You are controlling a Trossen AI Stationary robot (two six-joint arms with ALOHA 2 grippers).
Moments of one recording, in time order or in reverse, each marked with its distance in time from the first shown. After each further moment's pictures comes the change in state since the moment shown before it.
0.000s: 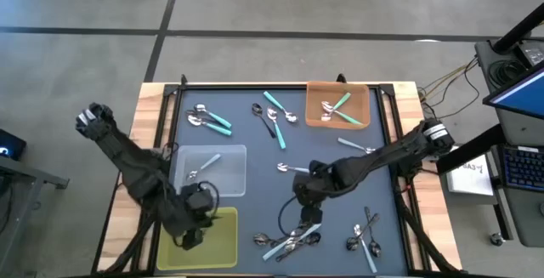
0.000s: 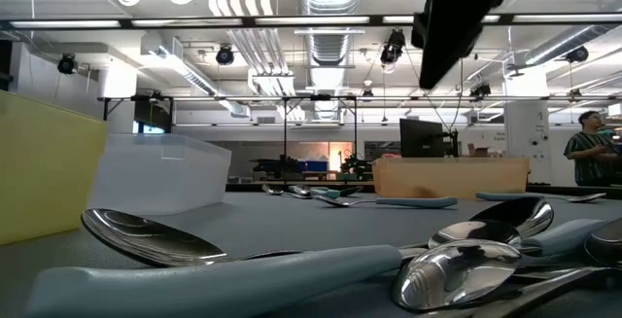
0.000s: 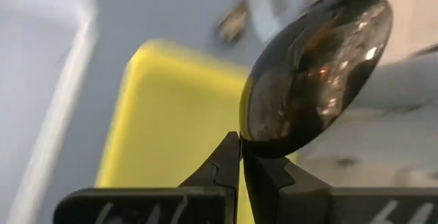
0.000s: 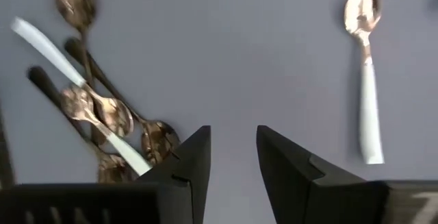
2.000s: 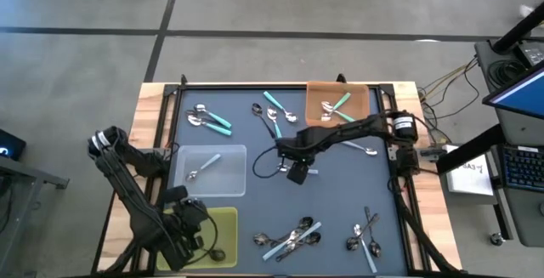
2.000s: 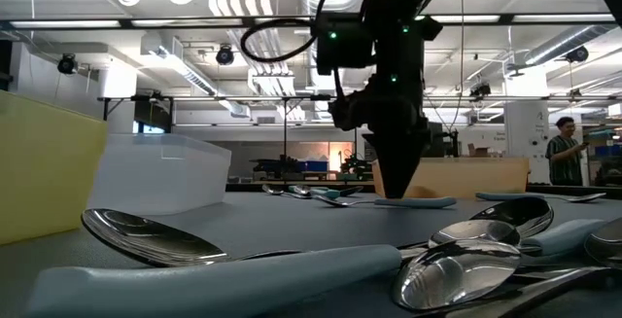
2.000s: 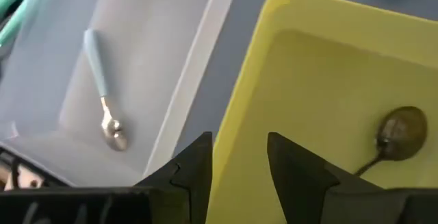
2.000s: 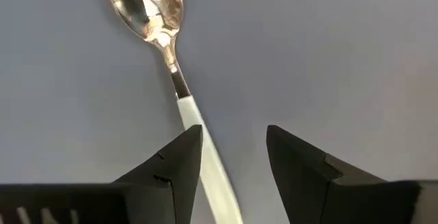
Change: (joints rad) left arm -0.159 0.303 0.178 -0.474 -0.212 -0.232; right arm -0.402 0.268 -0.011 -0.023 -0.101 -0.165
